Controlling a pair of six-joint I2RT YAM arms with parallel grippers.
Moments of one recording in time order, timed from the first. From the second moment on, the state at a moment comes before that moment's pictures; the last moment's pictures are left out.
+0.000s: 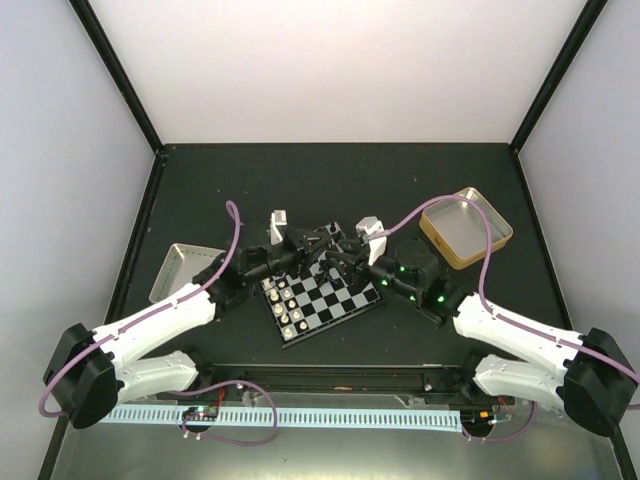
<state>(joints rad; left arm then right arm) -0.72 1.10 0.66 0.20 0.26 -1.58 0.86 1.06 0.59 0.29 -0.14 0.29</state>
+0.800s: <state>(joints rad) -0.72 1.11 0.64 0.28 0.26 -1.64 0.89 1.10 0.60 0.34 -0.08 0.32</state>
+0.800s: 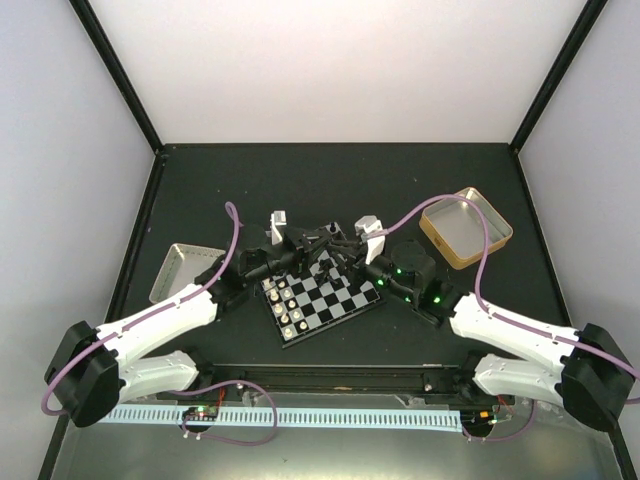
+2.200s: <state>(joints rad) -0.70 0.74 0.58 -0.08 -0.02 -1.18 0.89 1.11 0.85 -0.44 -0.03 0.36</state>
